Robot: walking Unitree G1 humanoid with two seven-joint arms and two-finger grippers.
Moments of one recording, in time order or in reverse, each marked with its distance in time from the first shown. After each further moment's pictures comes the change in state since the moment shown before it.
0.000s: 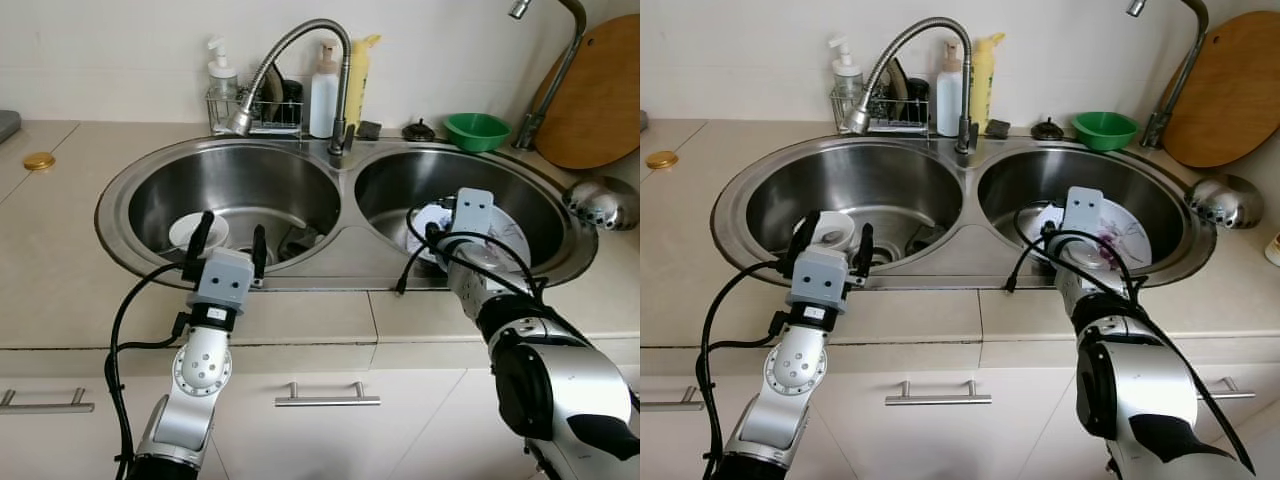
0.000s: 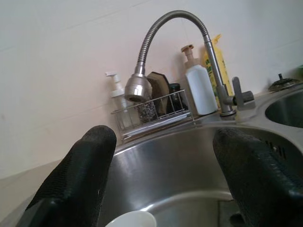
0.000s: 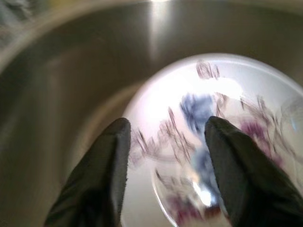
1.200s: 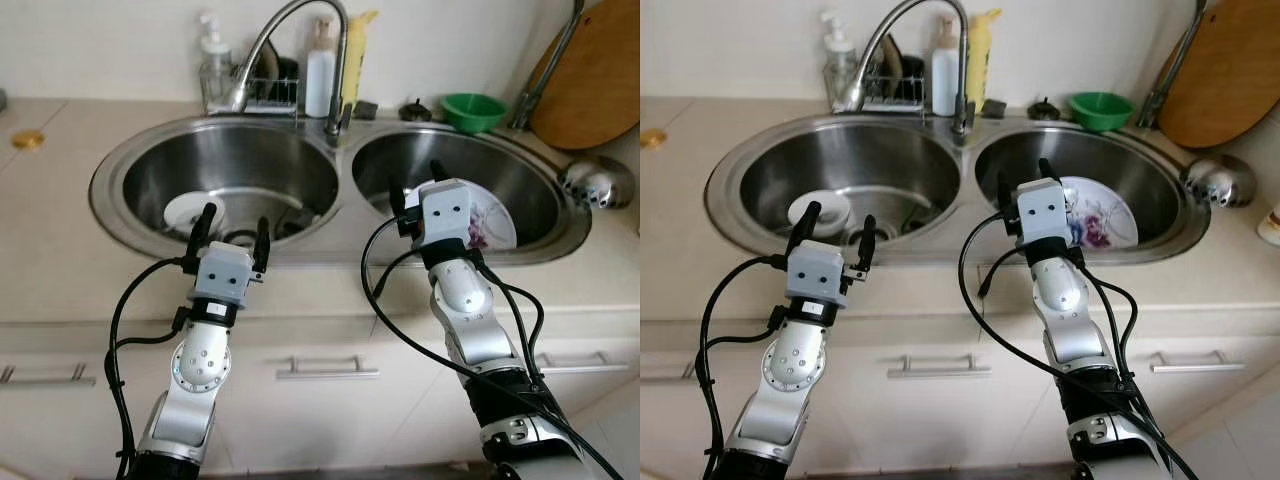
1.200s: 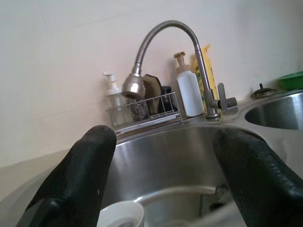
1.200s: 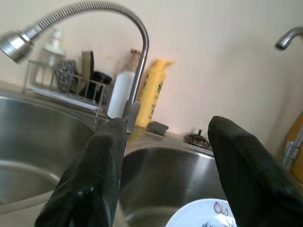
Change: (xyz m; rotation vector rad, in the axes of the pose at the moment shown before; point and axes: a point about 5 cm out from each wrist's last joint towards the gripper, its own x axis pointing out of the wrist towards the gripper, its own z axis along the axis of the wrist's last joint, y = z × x) left arm 0.003 0.001 0.010 -0.050 -0.058 -0.009; right arm -0.071 0.039 0.022 -0.251 -0.718 0.170
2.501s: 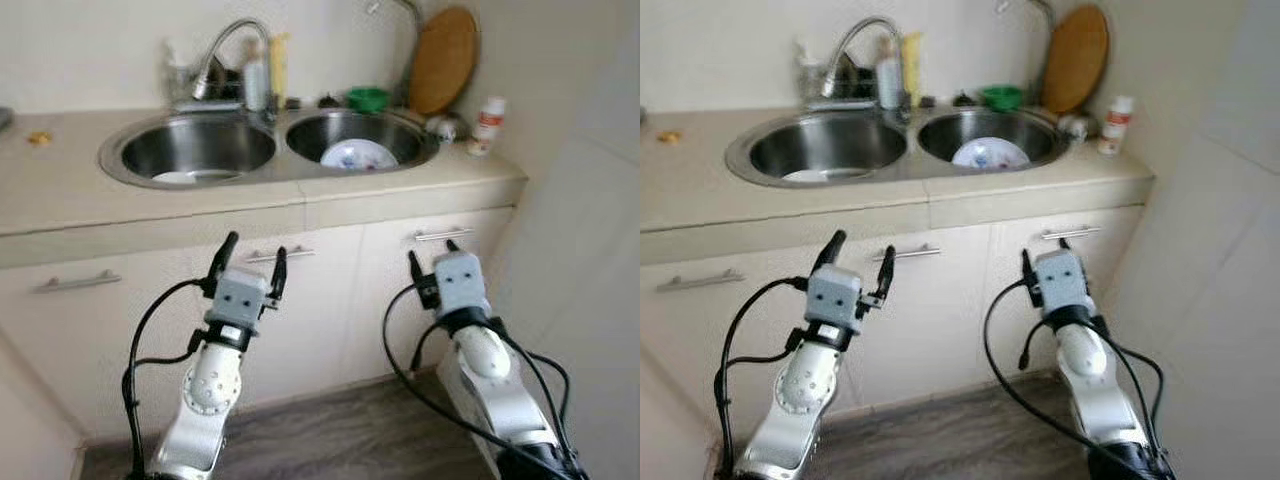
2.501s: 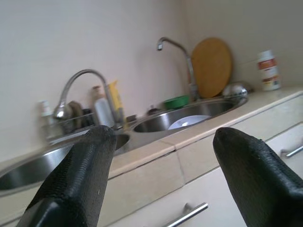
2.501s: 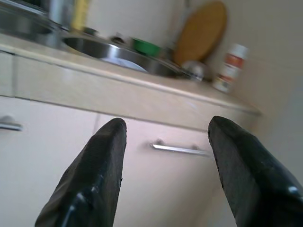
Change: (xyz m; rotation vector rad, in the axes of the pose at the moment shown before) left arm -0.021 -0.021 -0.014 -0.073 0.094 -0.112; right arm -0.077 -0.016 -0.058 -0.046 0.366 0.009
